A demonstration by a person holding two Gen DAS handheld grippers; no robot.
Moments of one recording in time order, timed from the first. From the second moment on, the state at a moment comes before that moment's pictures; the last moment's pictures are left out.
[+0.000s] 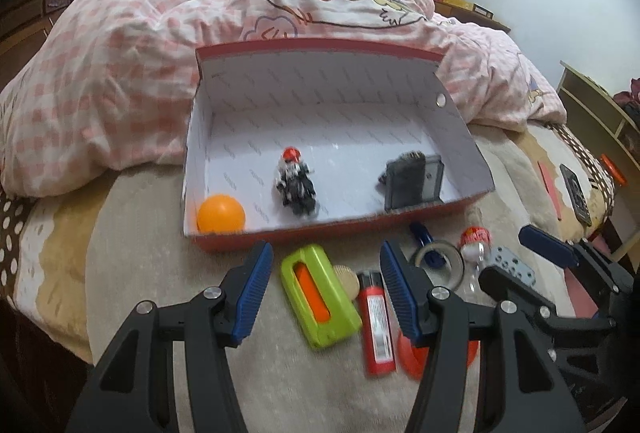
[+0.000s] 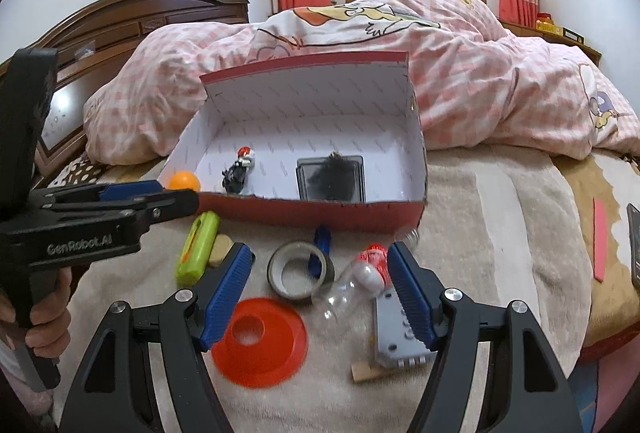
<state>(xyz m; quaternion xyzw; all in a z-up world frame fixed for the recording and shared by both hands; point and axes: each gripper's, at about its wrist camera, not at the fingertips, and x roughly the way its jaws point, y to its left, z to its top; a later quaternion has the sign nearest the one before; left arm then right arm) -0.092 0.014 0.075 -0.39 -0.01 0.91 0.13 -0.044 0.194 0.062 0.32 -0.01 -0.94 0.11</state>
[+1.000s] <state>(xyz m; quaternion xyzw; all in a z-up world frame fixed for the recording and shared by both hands) -0.099 0.004 0.015 -0.45 -0.01 0.89 0.06 -0.024 0.169 0.032 0.37 0.03 -0.91 0.17</state>
